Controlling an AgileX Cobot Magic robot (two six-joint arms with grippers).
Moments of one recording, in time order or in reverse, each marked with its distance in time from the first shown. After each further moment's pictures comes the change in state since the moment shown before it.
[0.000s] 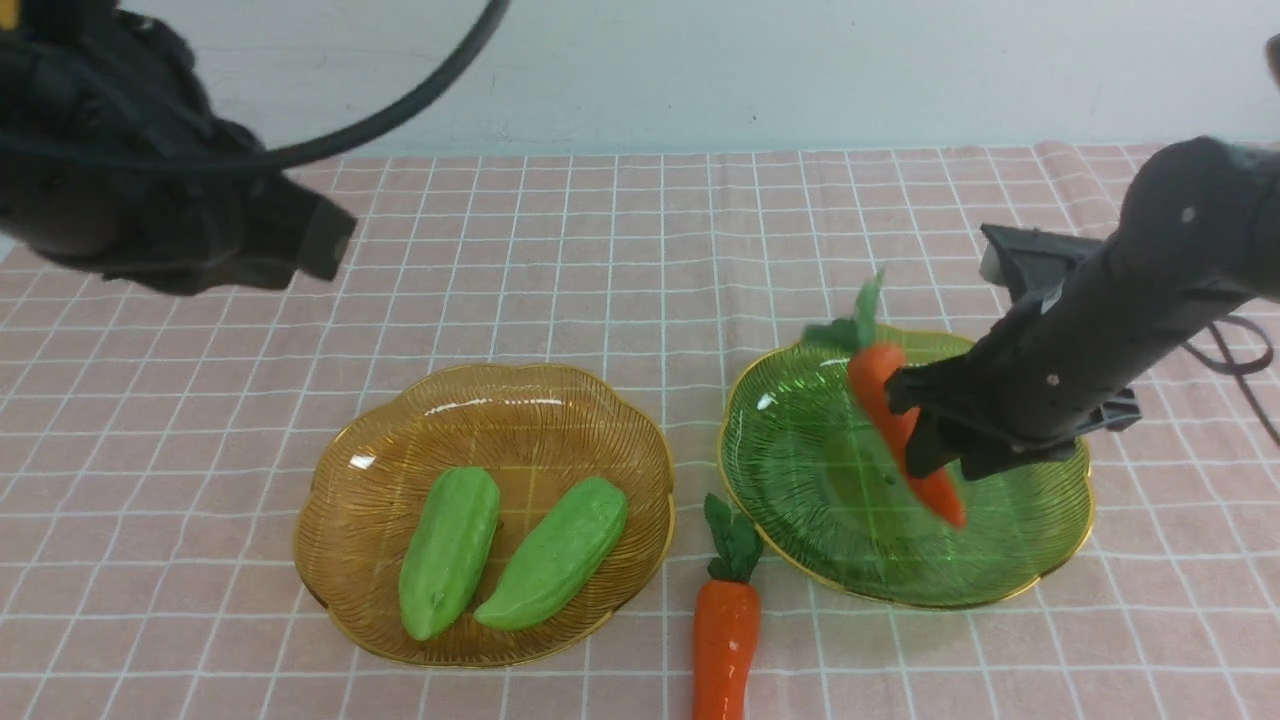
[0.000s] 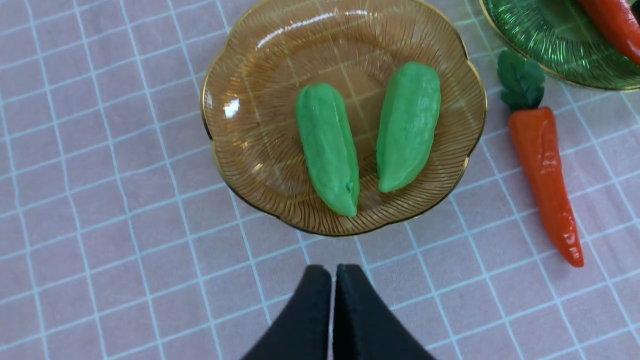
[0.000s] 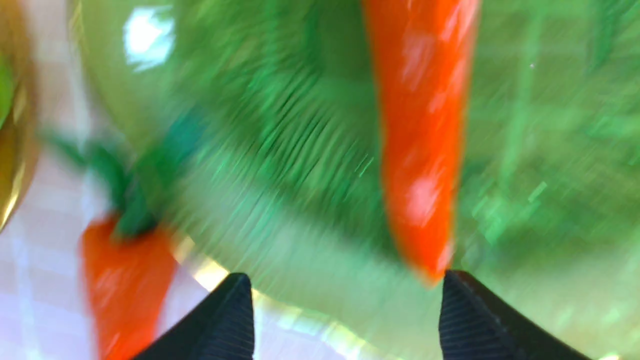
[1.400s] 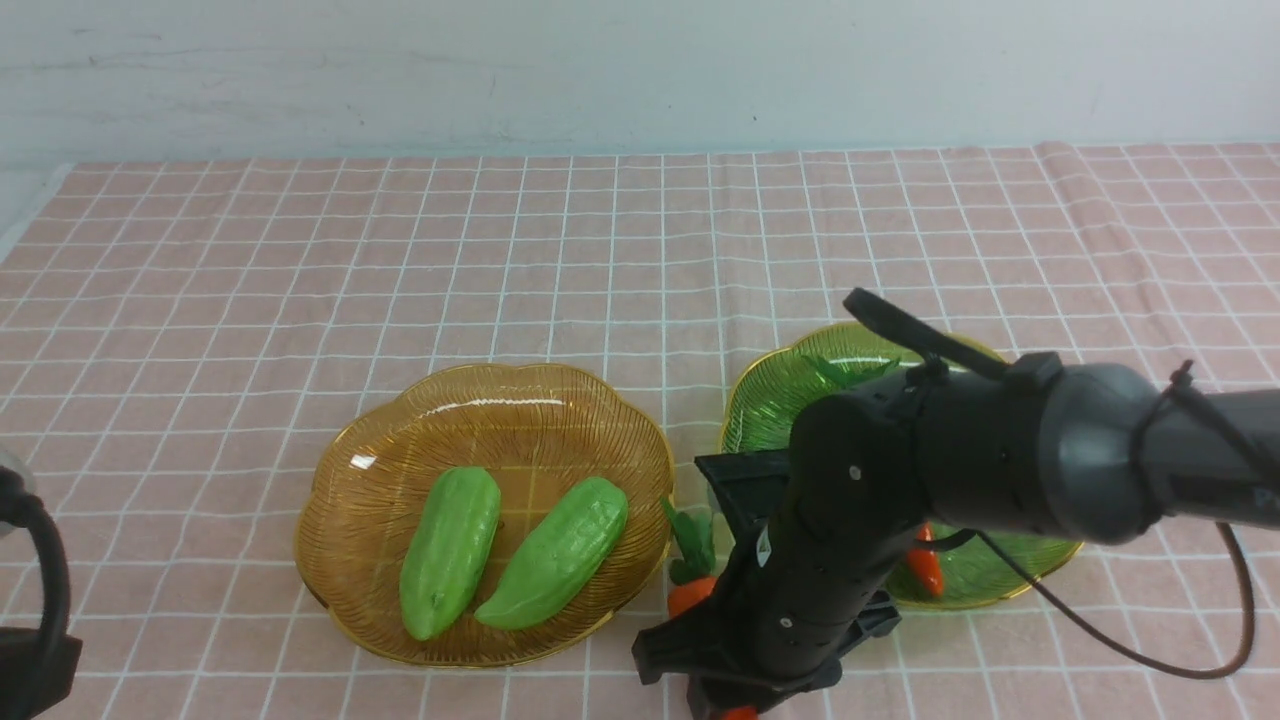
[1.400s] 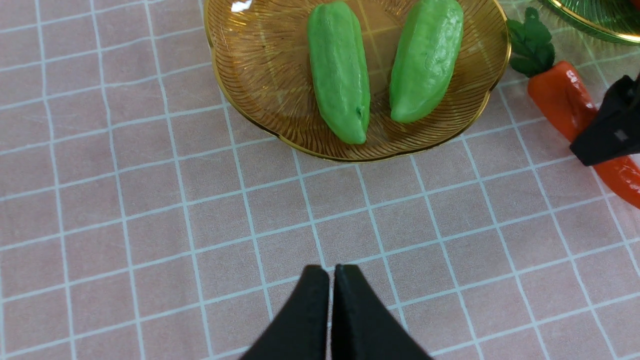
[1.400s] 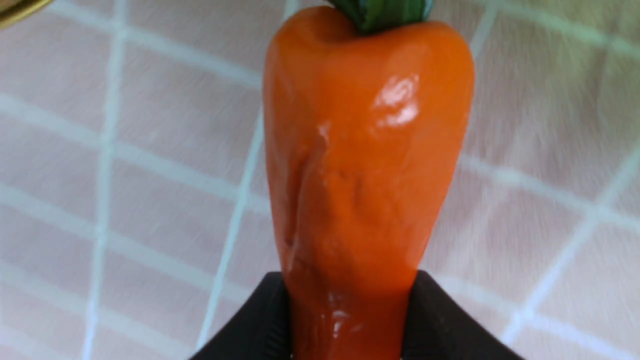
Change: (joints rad) right arm 0.433 0.062 0.106 -0.021 -0.122 0.194; left arm 0.000 -0.332 0.360 0.000 -0.085 -0.101
